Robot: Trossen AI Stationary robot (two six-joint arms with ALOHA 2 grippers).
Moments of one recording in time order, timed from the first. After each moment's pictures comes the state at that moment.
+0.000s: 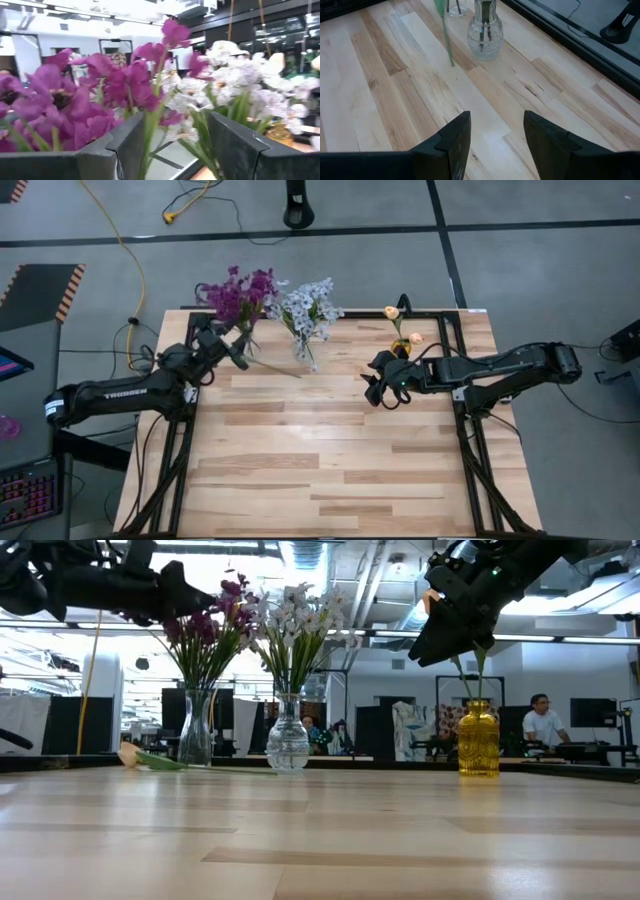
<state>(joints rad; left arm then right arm) 0.41 0.66 0.23 0.69 -0.37 0.18 0.02 1.20 0.80 -0.31 0.48 0.42</state>
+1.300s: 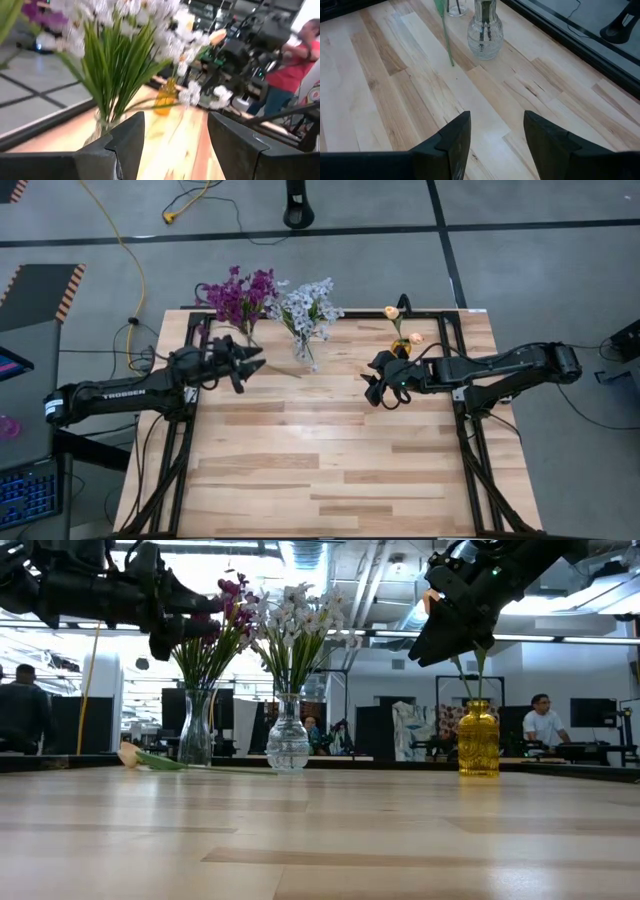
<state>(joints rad) 0.37 0.63 0.23 0.42 0.03 -0.31 0.02 1.20 0.80 -0.31 0.48 0.42</state>
